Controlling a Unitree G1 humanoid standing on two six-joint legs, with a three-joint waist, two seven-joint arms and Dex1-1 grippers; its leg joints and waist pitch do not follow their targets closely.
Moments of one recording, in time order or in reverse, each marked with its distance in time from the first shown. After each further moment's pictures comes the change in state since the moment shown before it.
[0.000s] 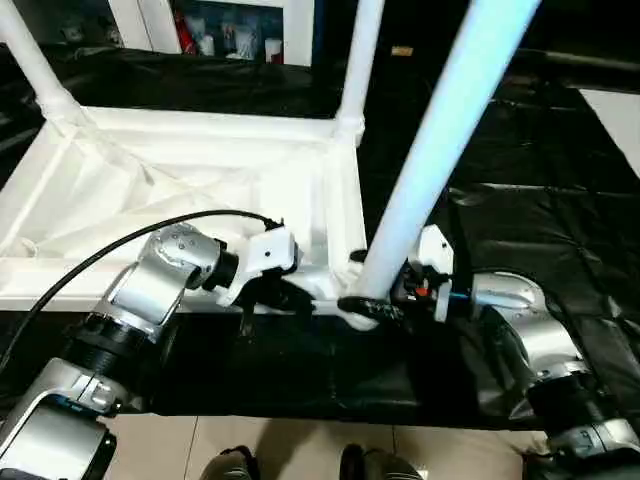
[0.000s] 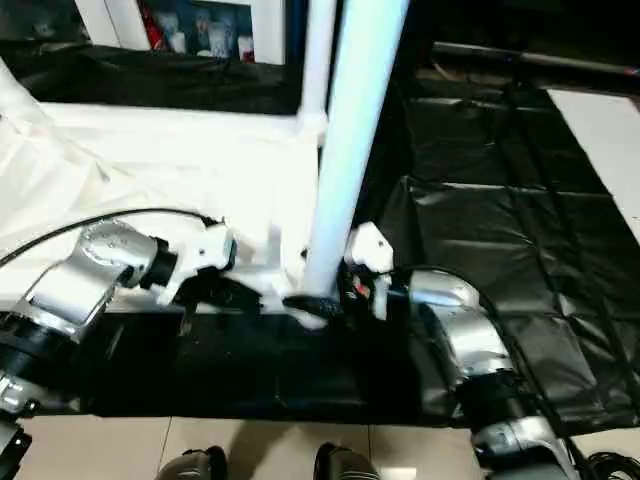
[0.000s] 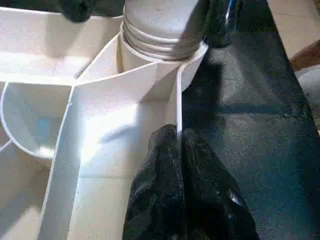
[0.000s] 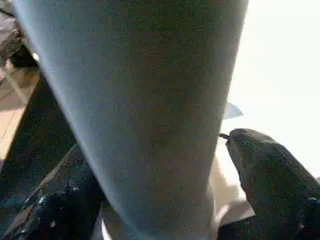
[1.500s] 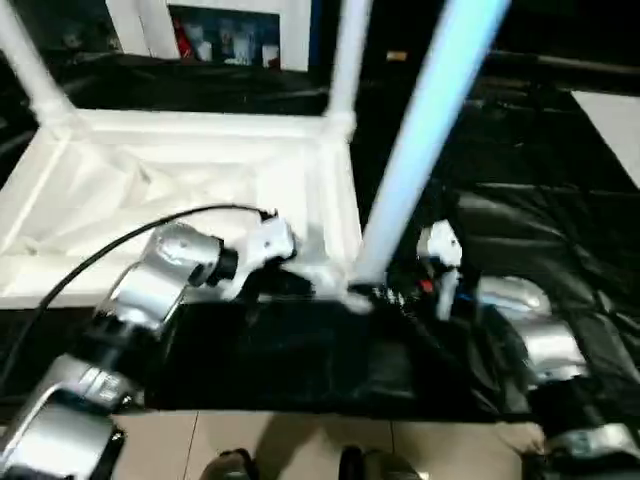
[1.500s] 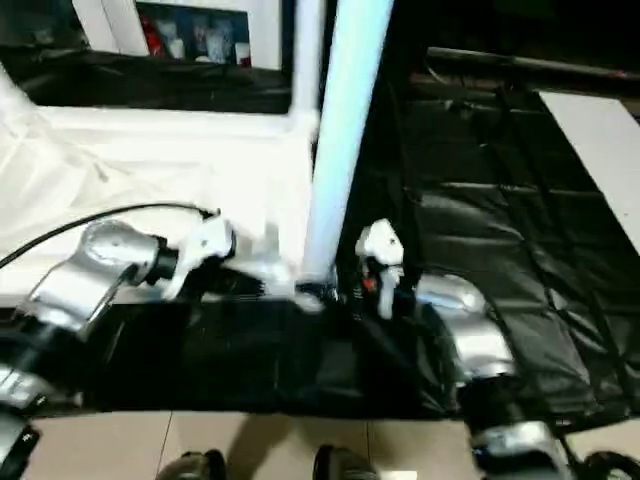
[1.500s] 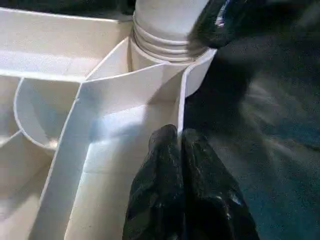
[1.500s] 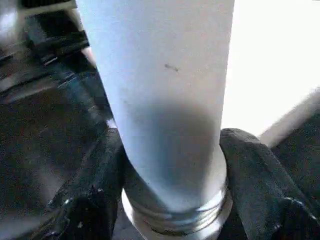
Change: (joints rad) left arm -0.054 -0.114 0.063 0.141 0.020 0.003 0.227; right arm 0.007 0.120 -0.111 0.072 0.007 0.063 -0.272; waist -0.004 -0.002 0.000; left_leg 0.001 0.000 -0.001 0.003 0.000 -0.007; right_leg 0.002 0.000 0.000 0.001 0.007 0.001
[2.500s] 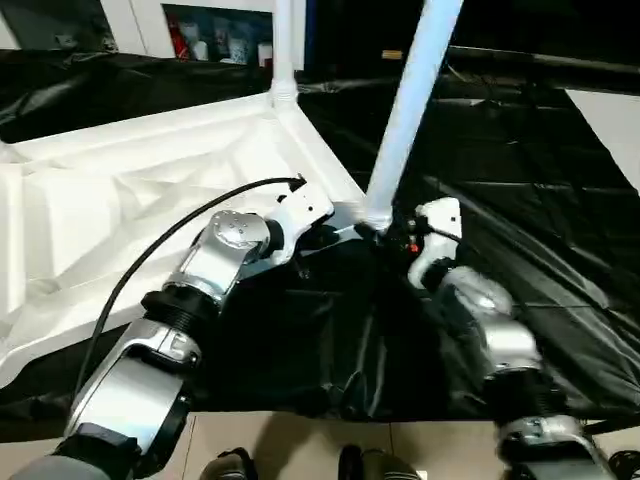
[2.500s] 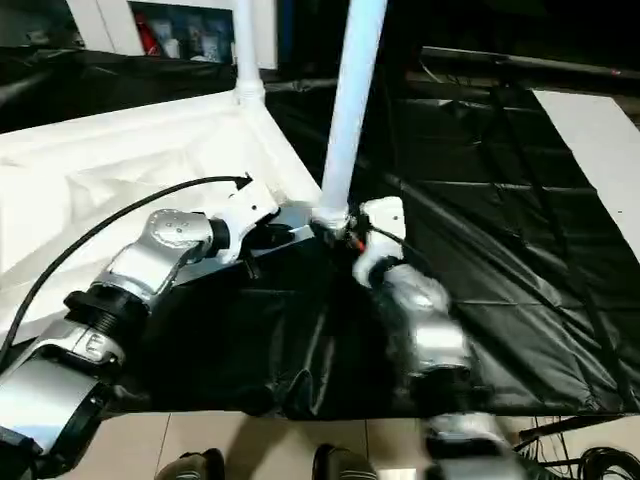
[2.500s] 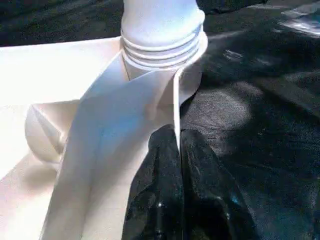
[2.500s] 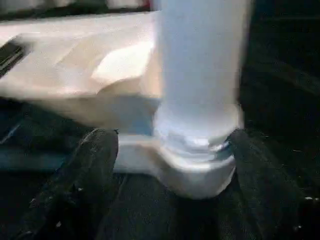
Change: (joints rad) left arm -0.140 -0.142 0.027 0.259 0.093 -0.123 0.304; right arm -0.029 0.072 -0.038 0.038 -0.069 -0.049 -0.279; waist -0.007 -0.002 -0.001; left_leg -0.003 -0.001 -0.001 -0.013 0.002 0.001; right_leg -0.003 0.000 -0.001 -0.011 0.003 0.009
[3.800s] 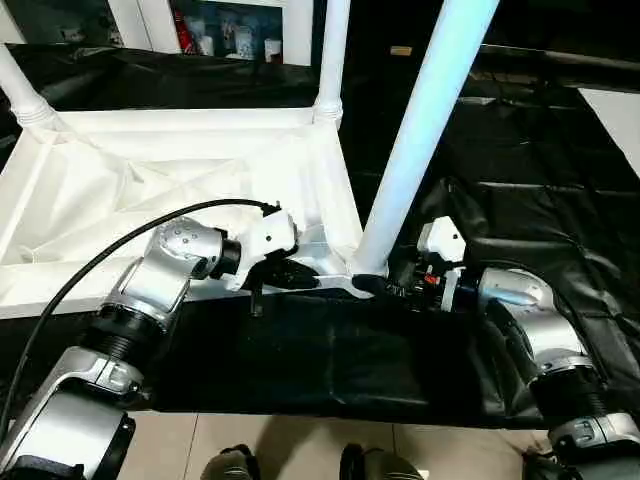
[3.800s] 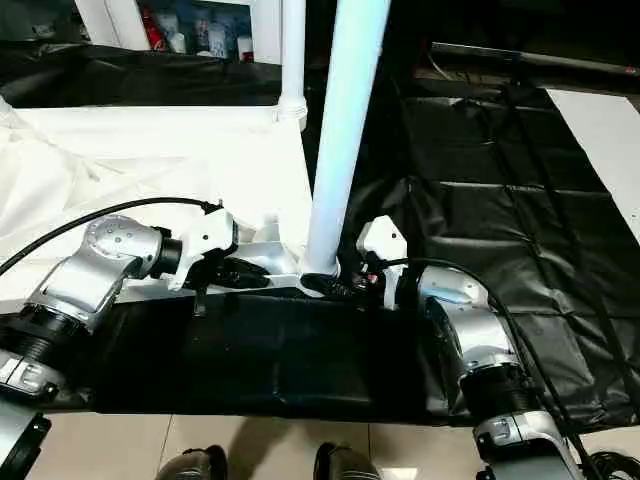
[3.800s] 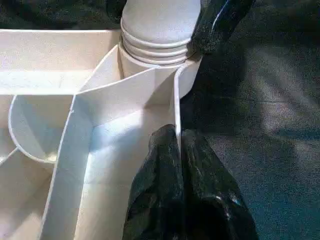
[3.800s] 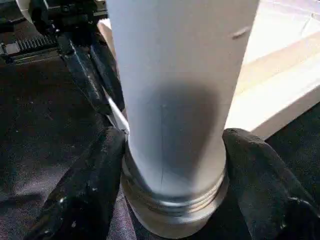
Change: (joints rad) left arm 0.136 0.180 -0.029 -0.231 -0.097 -0.011 -0.411; right arm -0.009 -0.164 0.087 -0.015 0.016 -0.048 0.413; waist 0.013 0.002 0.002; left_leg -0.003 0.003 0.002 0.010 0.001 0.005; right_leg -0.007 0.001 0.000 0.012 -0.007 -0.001
